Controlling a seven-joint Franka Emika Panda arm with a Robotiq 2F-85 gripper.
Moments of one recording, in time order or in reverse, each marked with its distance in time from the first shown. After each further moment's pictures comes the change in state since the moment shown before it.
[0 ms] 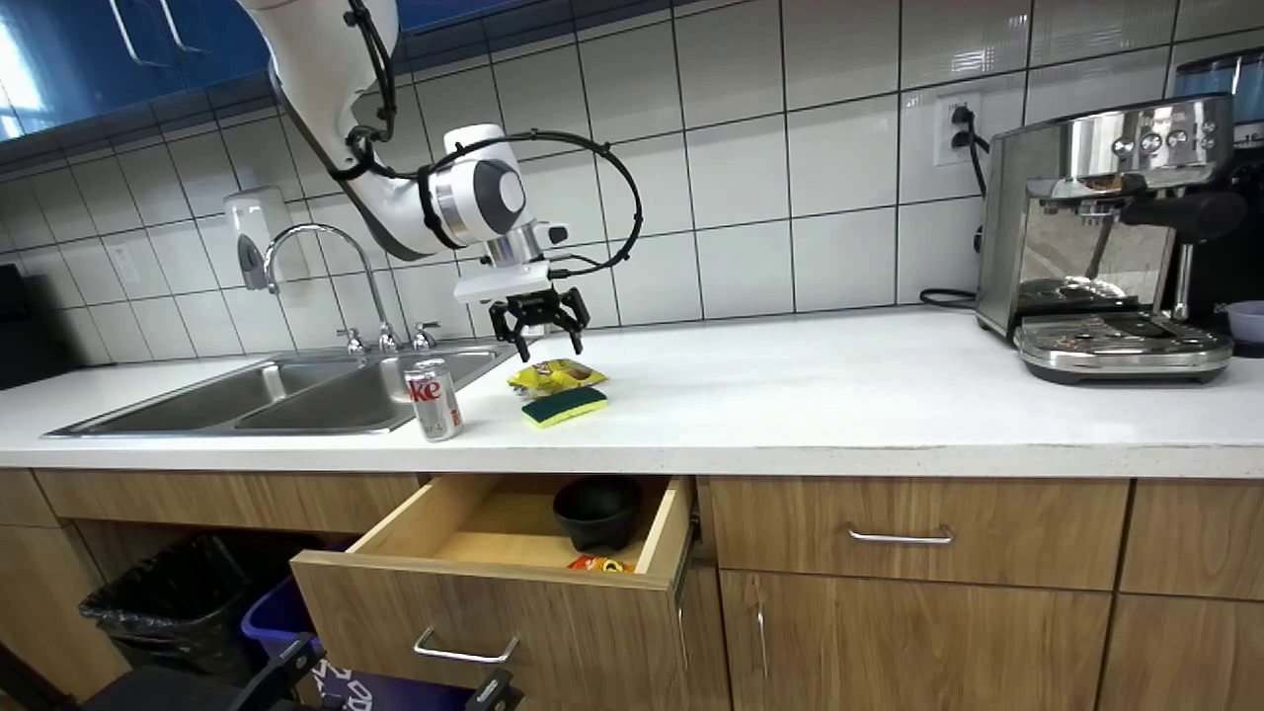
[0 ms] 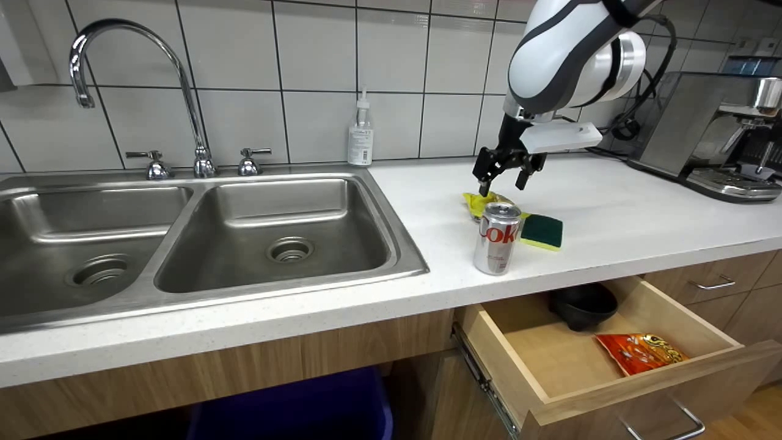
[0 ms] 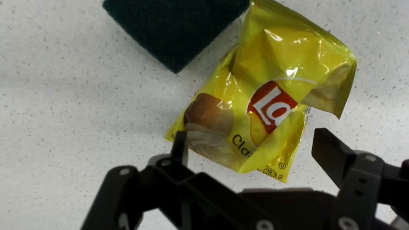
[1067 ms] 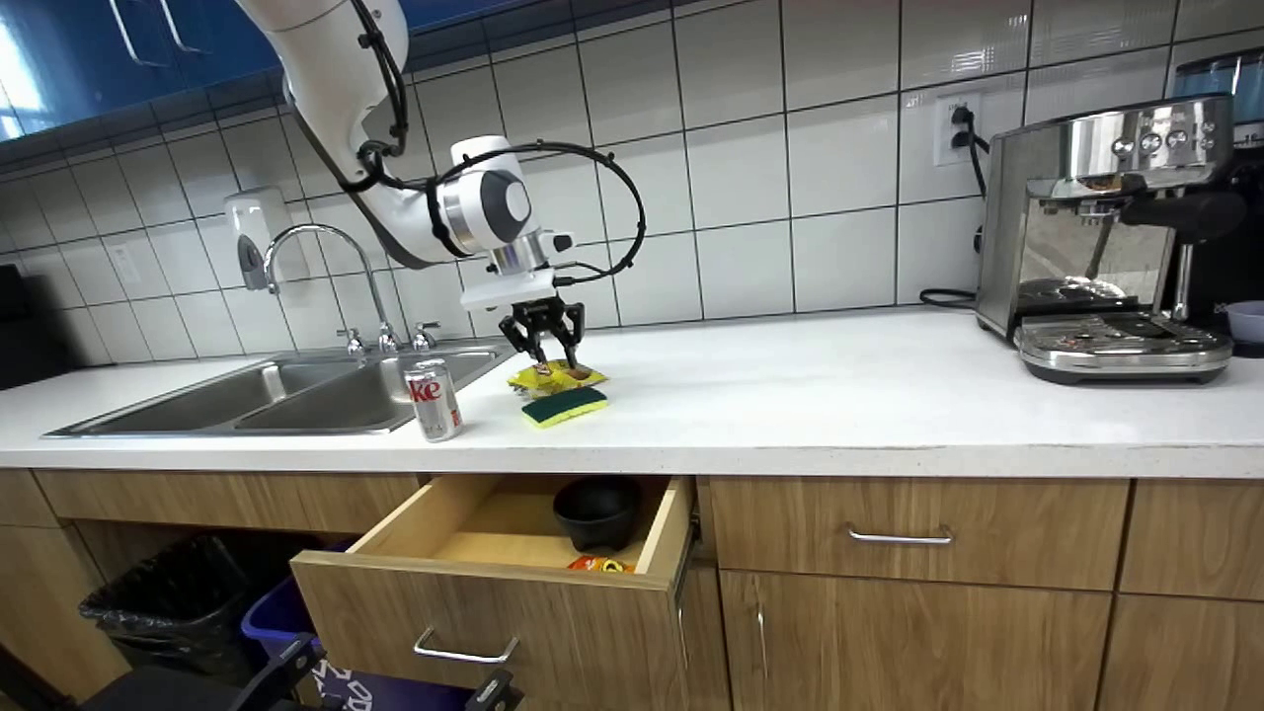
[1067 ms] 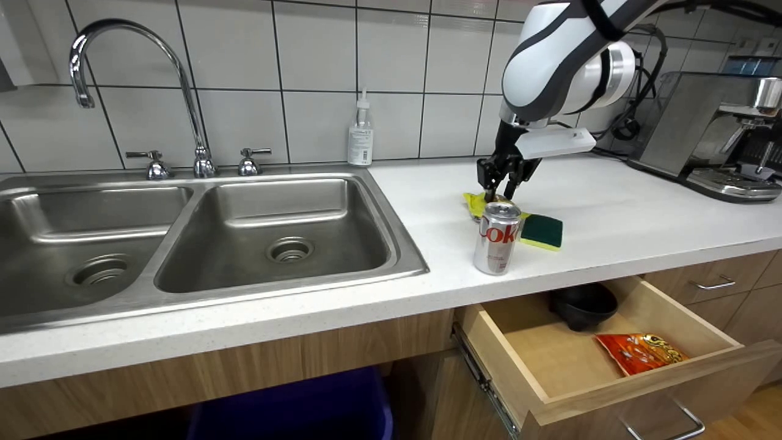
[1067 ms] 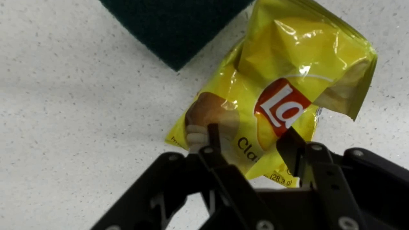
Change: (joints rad) arm 0.008 0.047 -0.012 0.047 0.000 -0.012 0.000
